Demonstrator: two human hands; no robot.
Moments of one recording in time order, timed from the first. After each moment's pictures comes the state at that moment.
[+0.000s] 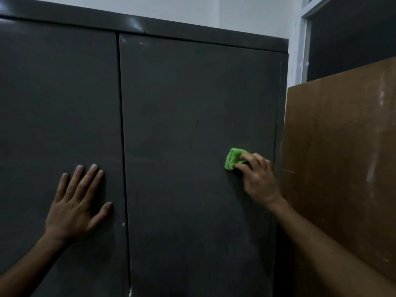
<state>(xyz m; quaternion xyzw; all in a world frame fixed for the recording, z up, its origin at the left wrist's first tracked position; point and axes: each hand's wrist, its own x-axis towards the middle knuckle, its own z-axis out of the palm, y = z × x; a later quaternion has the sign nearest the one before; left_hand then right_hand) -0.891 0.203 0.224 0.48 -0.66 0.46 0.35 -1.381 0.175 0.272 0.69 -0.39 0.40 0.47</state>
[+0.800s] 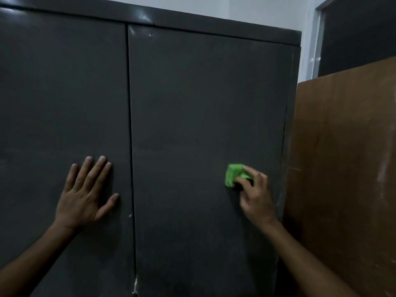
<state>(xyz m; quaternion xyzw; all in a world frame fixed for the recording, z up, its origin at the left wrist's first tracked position) -0.893 0.205 0.225 0.46 -0.64 0.50 0.35 -1.344 0.197 0.217 0.68 -0.47 0.46 0.33</state>
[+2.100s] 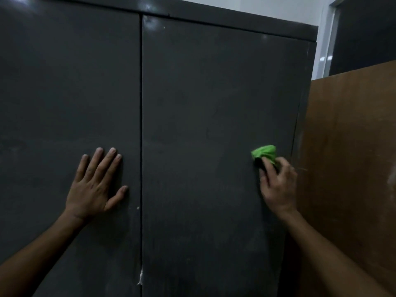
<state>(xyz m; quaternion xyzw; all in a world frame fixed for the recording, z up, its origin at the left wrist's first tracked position) -0.888 0.199 0.221 0.45 -0.64 0.51 0.35 -1.384 0.162 0.226 0.58 -0.48 0.49 0.44</state>
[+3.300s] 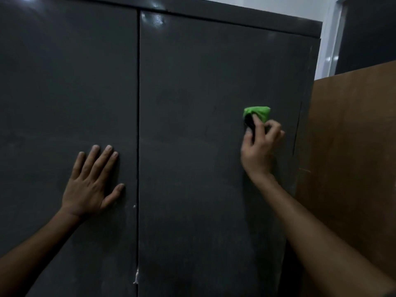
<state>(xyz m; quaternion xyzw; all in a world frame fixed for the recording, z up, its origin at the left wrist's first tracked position) -0.891 0.197 0.220 0.45 -0.63 0.52 0.36 -1.312 0.156 0.323 0.52 -0.47 0.63 0.34</state>
